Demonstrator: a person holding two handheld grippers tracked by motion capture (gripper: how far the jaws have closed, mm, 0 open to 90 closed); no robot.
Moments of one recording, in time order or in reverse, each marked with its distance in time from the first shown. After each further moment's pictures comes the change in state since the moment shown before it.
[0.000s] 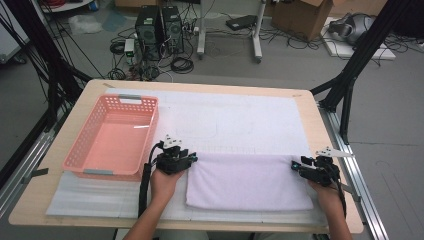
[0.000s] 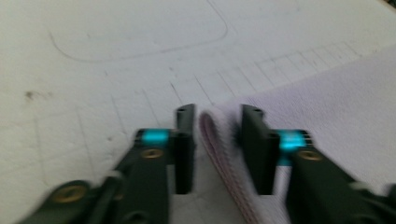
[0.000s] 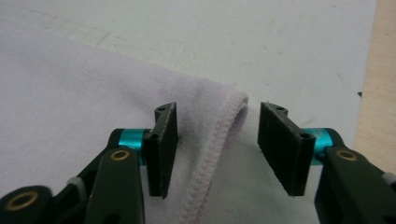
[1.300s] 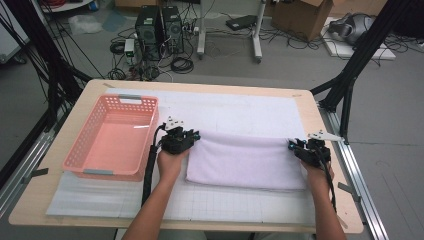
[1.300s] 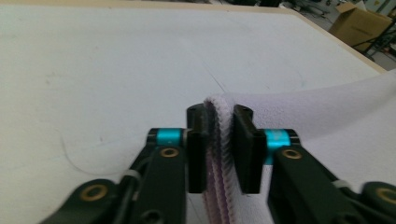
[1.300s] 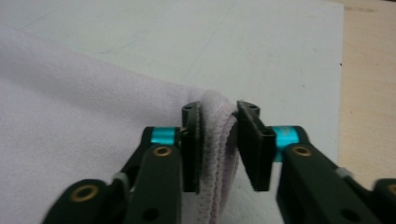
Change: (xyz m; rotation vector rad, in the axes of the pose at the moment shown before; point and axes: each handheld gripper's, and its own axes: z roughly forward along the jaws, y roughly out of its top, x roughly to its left) left arm 0.012 0.039 0.031 -0.103 -0.025 -0.020; right arm -0.004 0.040 0.035 -0.071 -0.129 -0.027
